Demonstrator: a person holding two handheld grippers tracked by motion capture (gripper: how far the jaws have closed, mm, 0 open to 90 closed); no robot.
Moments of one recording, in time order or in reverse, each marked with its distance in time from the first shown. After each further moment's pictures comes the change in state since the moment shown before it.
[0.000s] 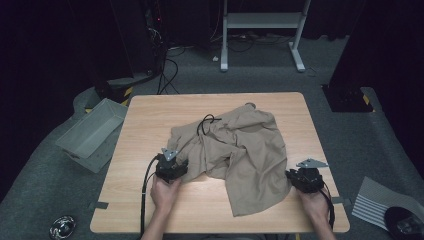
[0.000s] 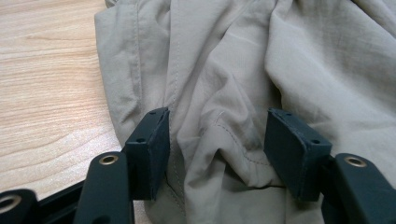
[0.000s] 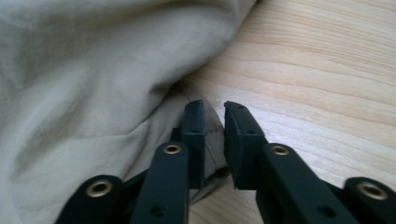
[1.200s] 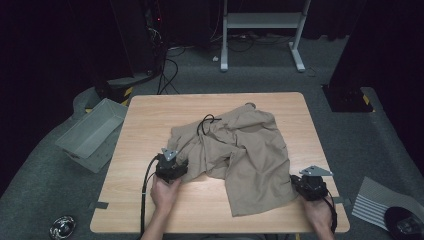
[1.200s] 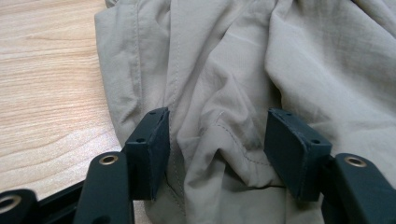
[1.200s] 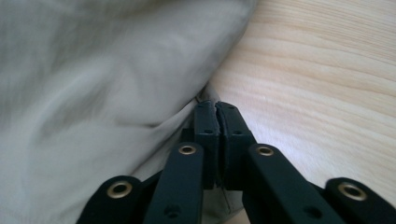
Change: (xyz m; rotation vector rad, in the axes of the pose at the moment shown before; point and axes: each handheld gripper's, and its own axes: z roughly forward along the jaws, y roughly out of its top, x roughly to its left) left arm 0.000 0.000 0.000 0.001 -0.001 0.000; right arm 0.006 -0.020 -0.017 -0.014 -0.039 -0.010
